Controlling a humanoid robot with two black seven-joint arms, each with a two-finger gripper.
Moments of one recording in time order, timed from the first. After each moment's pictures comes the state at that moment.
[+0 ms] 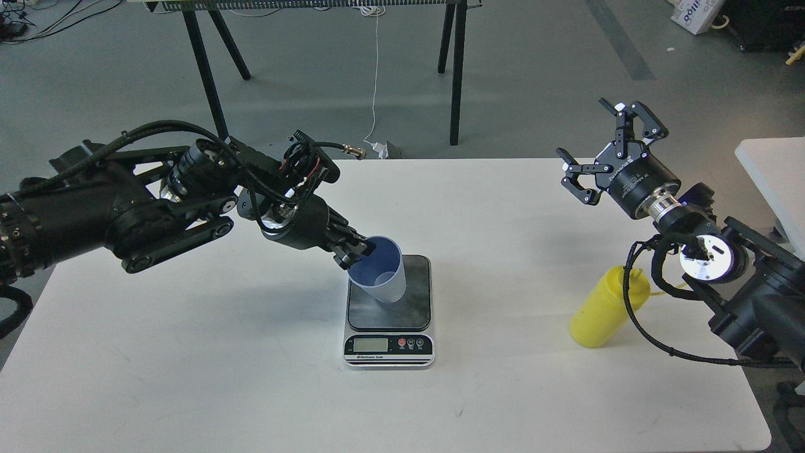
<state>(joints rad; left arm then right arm) -1.22 0.38 -0.01 -1.04 1.85 -0.49 -0.49 0.71 -0.39 0.66 0.70 0.05 0.49 0.22</state>
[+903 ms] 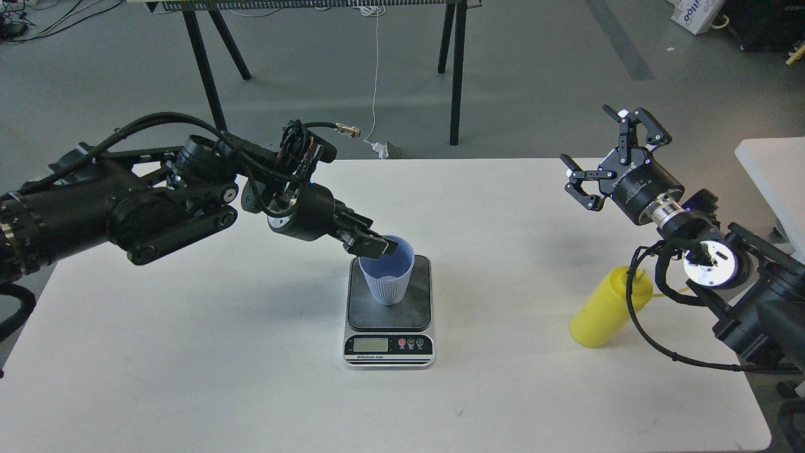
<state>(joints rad) -1.23 0.37 -0.03 -0.99 1.61 -0.49 -0.49 0.70 -0.40 0.66 0.70 0.05 0.49 0.22</state>
